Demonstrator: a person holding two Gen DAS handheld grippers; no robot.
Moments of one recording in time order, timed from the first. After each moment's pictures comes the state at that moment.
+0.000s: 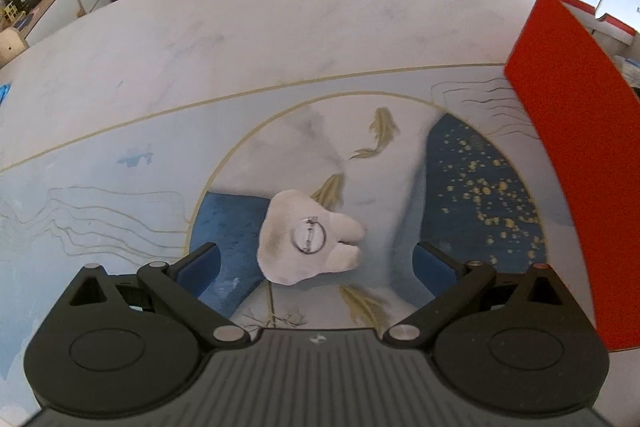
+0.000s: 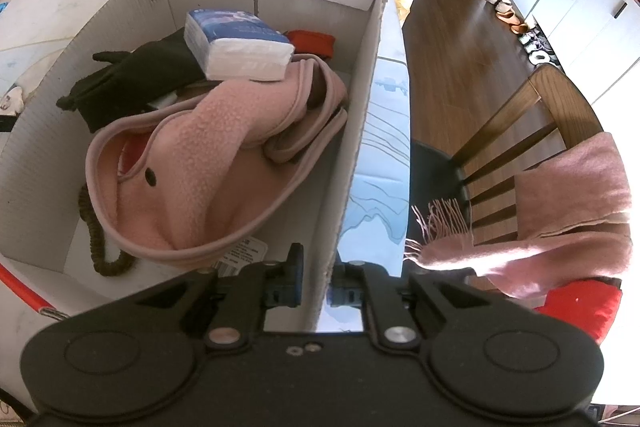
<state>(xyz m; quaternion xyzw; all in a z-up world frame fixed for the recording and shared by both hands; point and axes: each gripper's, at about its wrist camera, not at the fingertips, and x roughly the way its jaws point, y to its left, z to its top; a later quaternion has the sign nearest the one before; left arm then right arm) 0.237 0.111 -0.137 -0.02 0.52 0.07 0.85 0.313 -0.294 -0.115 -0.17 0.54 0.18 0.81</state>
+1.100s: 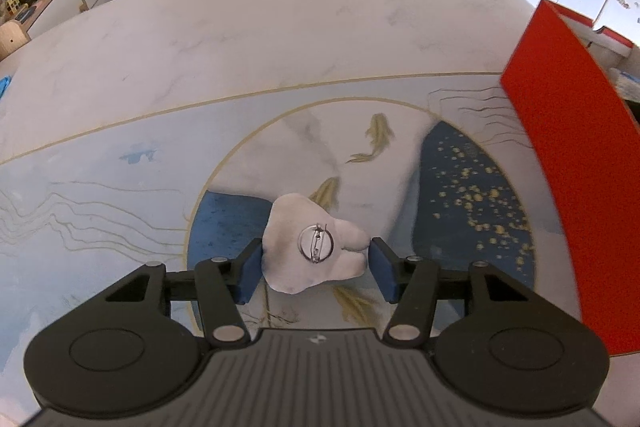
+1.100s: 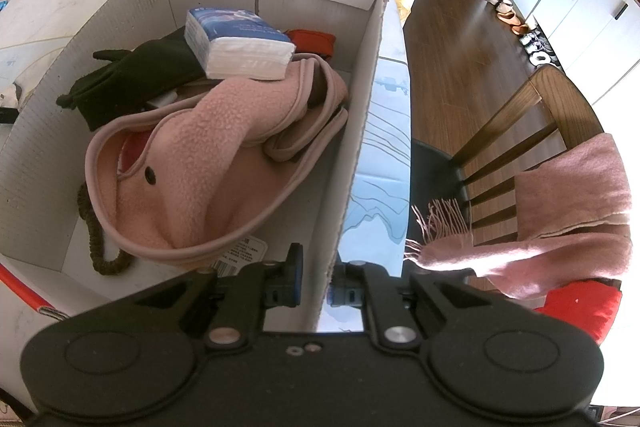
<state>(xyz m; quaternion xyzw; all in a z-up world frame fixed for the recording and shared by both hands) 0.233 0.109 -0.125 -0.04 0.52 0.07 0.85 0.313 -0.290 -0.116 -0.17 0.54 0.18 0.81</state>
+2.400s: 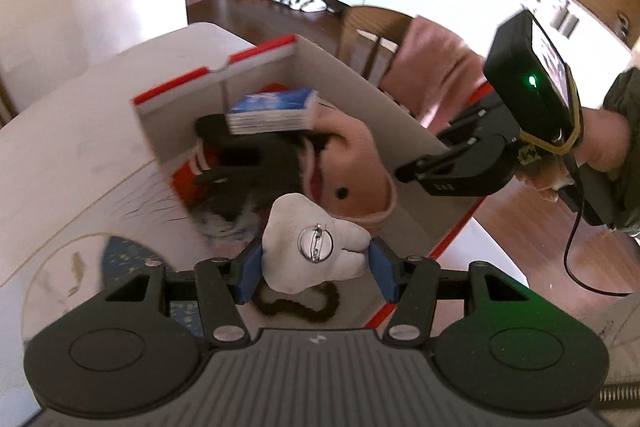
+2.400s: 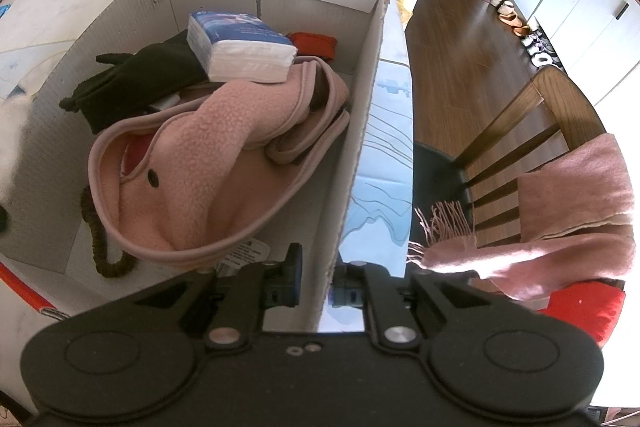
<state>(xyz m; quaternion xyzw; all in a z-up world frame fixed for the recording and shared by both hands) 0.234 -0.100 -0.023 0.06 0.48 -0.24 0.84 0.316 -0.278 -0.117 -0.17 0.54 0.18 0.81</state>
